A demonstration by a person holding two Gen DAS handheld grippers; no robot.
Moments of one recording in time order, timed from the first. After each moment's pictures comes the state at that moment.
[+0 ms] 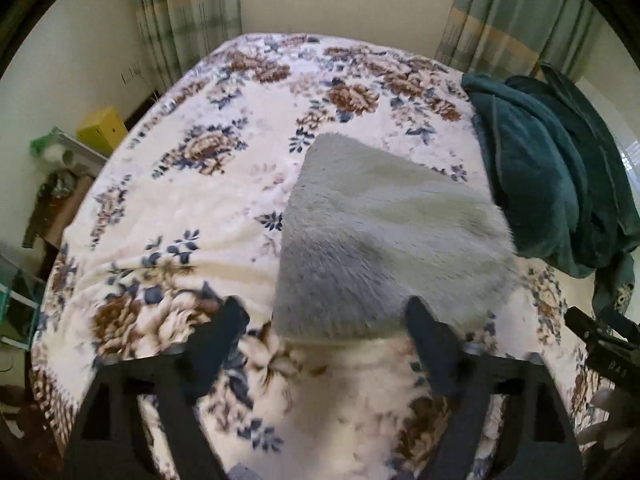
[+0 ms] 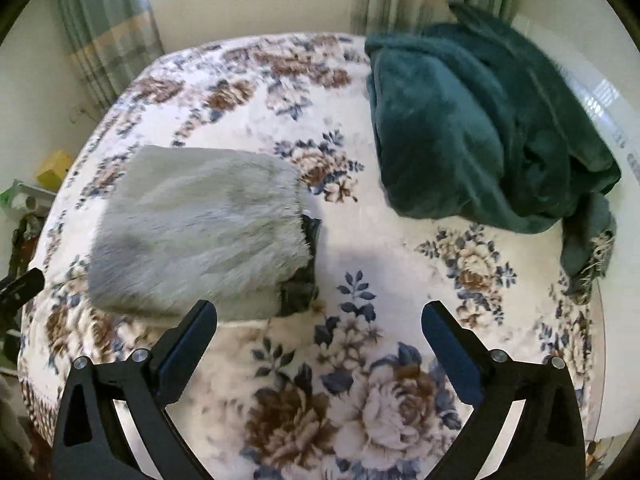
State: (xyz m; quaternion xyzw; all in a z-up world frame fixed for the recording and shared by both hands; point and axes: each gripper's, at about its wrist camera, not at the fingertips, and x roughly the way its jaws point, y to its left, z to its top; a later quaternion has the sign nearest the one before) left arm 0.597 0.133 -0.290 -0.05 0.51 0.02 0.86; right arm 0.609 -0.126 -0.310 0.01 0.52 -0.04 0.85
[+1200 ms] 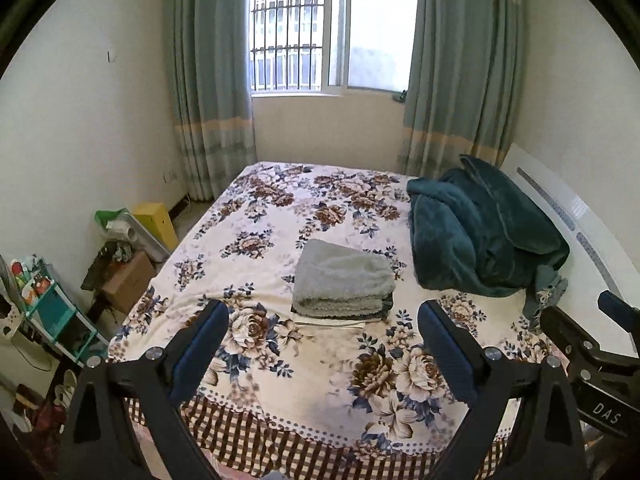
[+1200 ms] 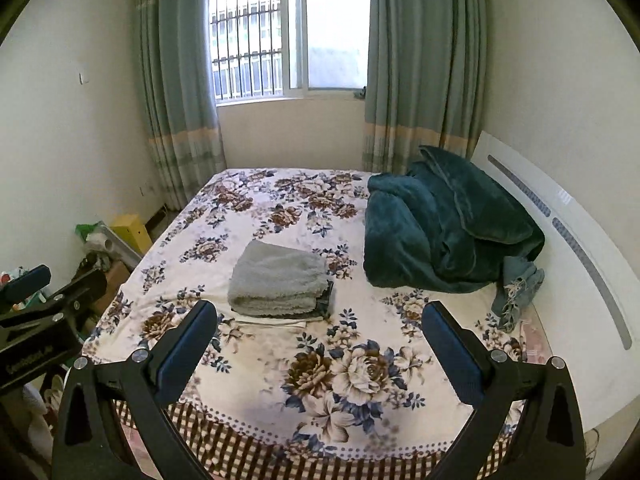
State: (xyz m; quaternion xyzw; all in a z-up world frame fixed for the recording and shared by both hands) left arm 0.270 0.091 -0.003 -0.02 0.33 0.02 0.94; right arm 0.147 -0.111 0.094 0.00 0.32 0.00 0.95
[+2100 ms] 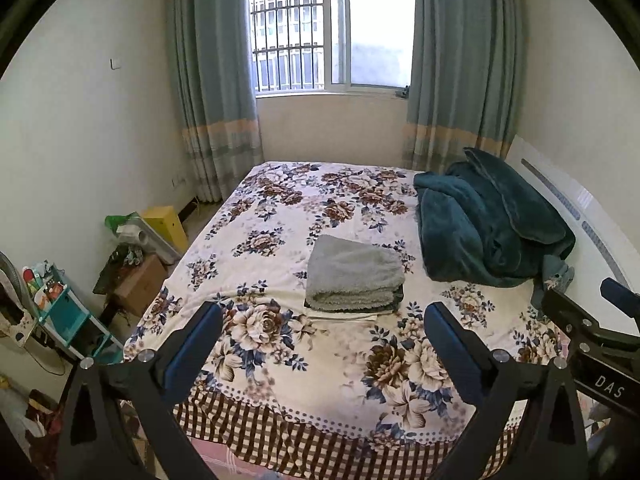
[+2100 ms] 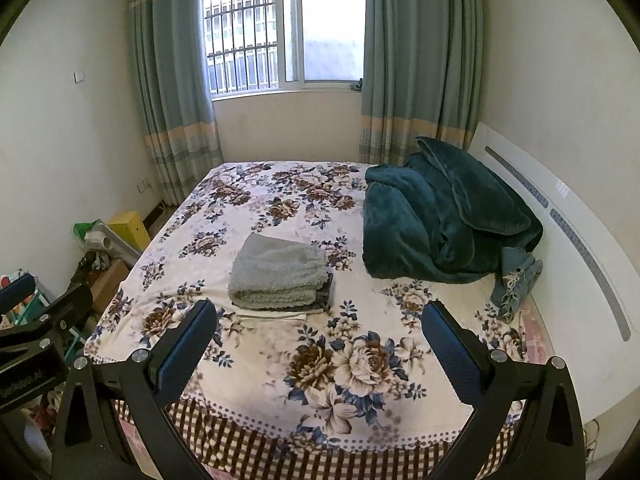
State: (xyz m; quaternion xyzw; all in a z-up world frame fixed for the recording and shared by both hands) left arm 0.248 0.089 -0.006 -0.01 0.34 0.03 0.94; right arm 0.154 -0.110 0.094 0.00 0.34 0.00 0.94
